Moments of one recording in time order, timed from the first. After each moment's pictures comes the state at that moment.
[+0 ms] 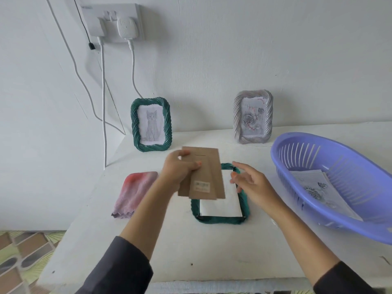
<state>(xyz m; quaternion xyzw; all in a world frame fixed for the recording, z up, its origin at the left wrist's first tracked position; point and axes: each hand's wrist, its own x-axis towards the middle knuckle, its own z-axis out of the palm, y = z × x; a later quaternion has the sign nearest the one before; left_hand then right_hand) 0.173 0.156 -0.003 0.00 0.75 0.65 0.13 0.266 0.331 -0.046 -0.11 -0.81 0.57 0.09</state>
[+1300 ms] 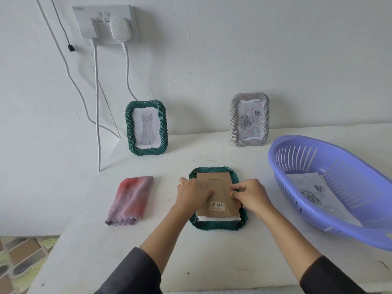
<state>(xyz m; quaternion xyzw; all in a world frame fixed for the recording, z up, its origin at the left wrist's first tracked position) 0.191 0.183 -0.051 0.12 0.95 0.26 0.14 0.251 0.329 -0.065 -0.23 -0.85 0.48 0.04</state>
